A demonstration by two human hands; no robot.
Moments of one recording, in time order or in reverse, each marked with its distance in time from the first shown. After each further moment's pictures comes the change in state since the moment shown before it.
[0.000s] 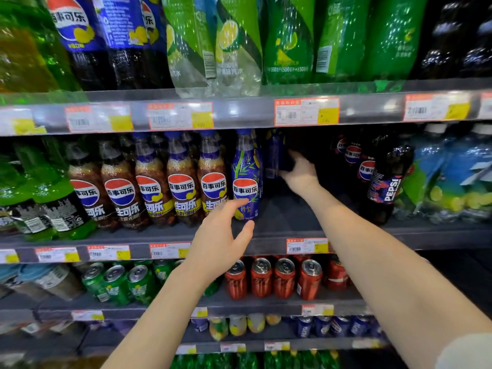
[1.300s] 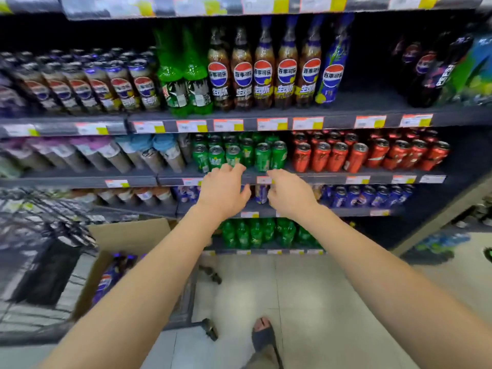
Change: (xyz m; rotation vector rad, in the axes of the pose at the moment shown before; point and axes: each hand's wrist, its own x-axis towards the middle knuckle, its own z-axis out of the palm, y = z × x) left_hand -0.262 -0.099 -0.204 0.530 -0.319 -0.098; right_hand -0.455 -0.202 0.105 -0.424 -0.448 -0.116
